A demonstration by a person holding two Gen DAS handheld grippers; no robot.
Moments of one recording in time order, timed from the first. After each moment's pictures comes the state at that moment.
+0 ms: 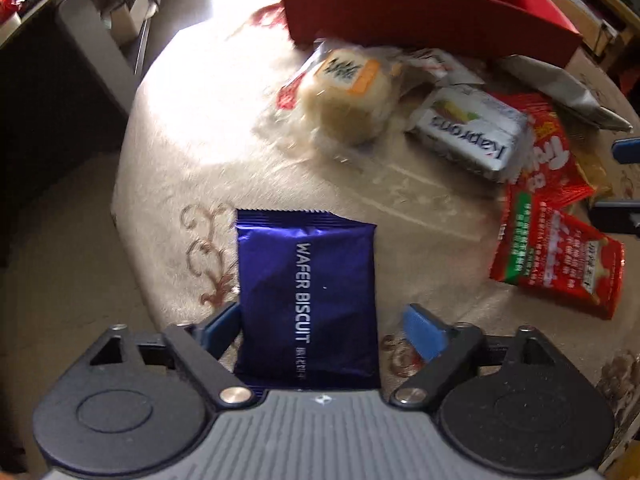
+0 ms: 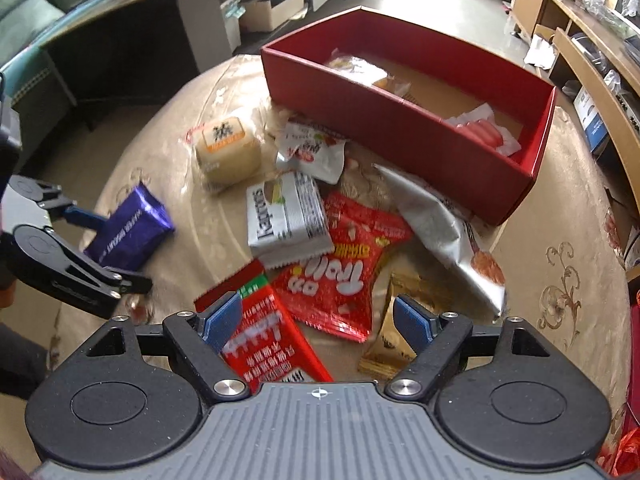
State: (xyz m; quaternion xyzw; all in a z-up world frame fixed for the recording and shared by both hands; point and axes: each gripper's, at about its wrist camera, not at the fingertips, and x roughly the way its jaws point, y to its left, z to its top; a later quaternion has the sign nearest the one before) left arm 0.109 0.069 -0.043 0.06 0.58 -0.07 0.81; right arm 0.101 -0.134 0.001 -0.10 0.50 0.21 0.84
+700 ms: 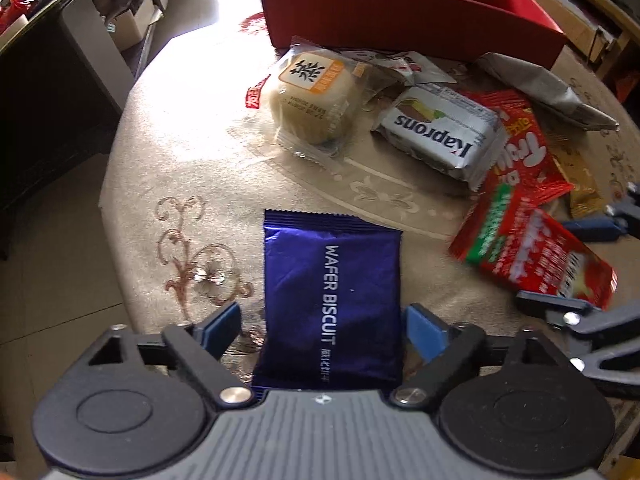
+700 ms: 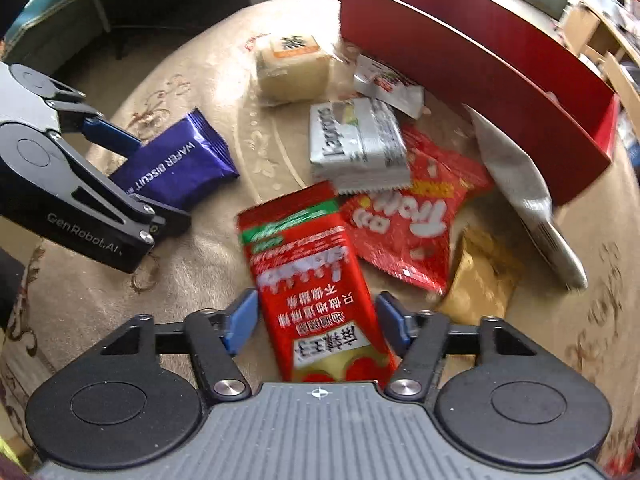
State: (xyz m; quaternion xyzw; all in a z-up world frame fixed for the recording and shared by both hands) left arm 0.093 0.043 -0.041 0.06 0.57 -0.05 0.82; right arm 0.064 -0.102 -0.041 -0.18 0.51 0.23 0.81
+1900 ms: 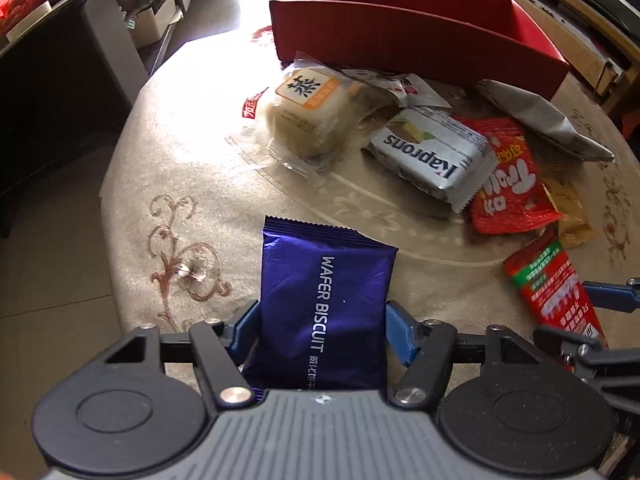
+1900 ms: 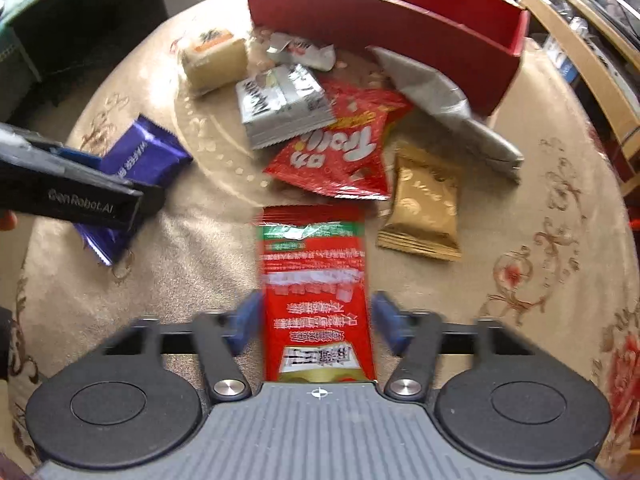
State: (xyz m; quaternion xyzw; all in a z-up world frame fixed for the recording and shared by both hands) left arm 0.084 0.034 -0.034 0.02 0.55 -0.03 0.84; right arm 0.045 -0.132 -0.039 -0.09 0.53 0.12 0.83
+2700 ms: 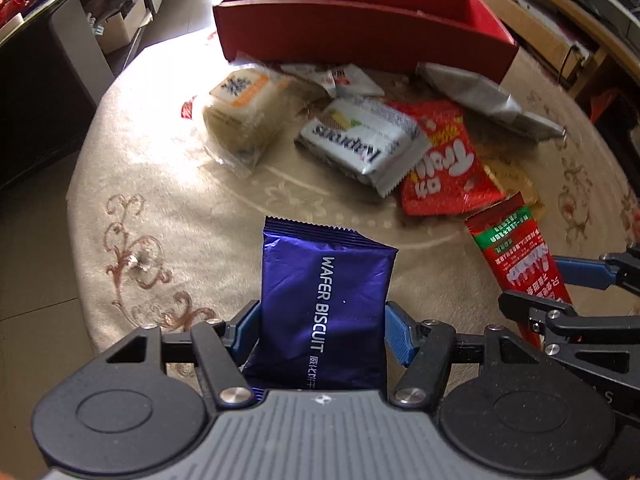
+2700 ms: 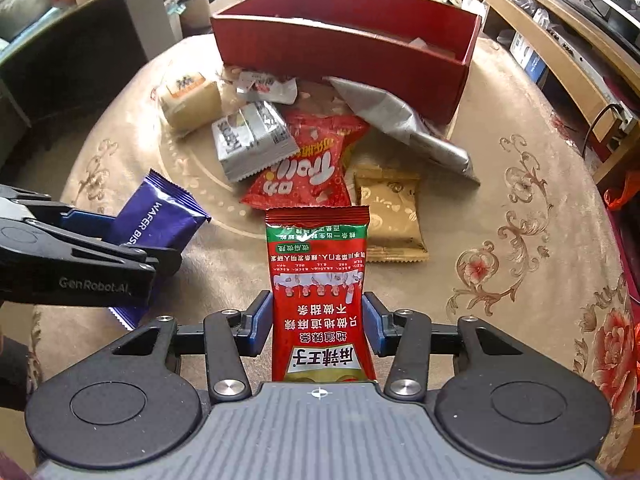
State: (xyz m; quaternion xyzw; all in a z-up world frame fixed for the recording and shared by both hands) left arm 0.078 -0.006 -0.032 0.03 0.56 -0.06 0.83; right arm 0.041 -0.141 -0.022 -0.06 0.52 0.10 0.85
